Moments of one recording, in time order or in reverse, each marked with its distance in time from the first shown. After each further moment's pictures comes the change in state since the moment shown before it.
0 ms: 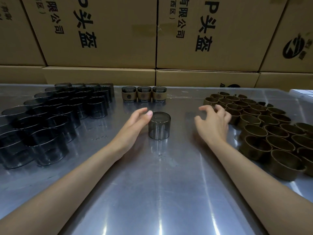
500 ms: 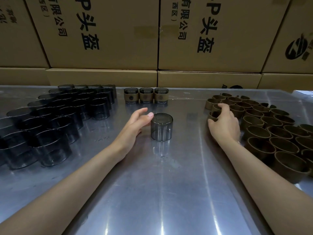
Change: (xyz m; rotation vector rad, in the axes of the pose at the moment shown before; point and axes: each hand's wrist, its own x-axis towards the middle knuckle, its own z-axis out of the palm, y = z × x) left_hand 0.002 -0.001 -0.004 -0.097 -0.009 -0.002; right_hand 0.017 0.014 -0.011 -0.074 0.036 0.099
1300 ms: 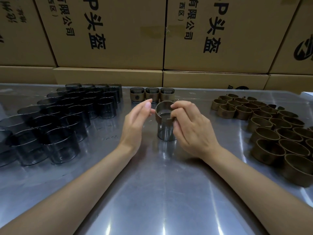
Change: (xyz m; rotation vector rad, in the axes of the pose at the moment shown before) left_hand -0.006 0.010 0.005 -0.060 0.264 0.305; right_hand -0.069 -0.057 0.005 0.105 0.163 -1.152
